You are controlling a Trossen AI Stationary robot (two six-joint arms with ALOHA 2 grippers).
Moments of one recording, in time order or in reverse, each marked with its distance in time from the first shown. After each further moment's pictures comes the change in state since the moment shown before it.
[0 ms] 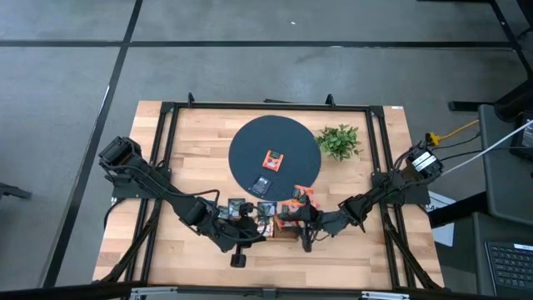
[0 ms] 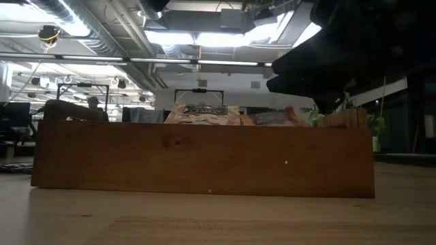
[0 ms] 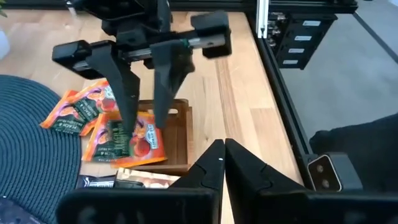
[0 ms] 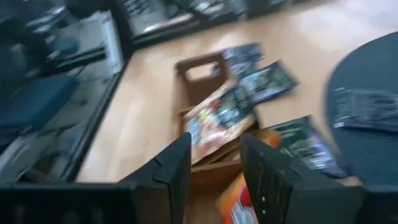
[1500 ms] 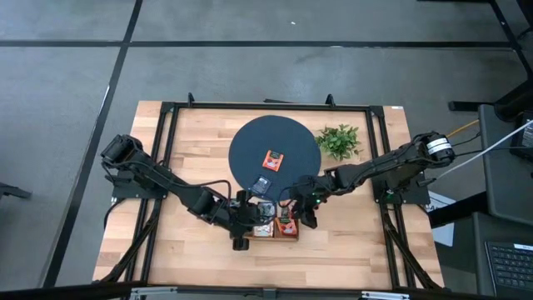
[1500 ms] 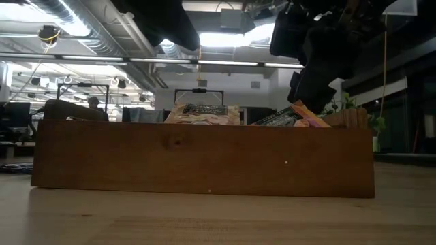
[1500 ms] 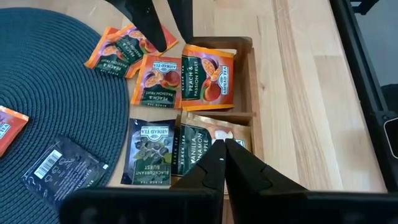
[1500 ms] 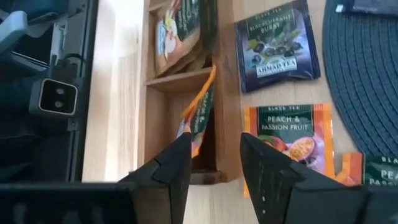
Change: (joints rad) left arm 0.111 0.000 0.000 -0.230 0.057 -0.024; right arm -0.342 -0.191 0.226 -0.923 -0.717 0.008
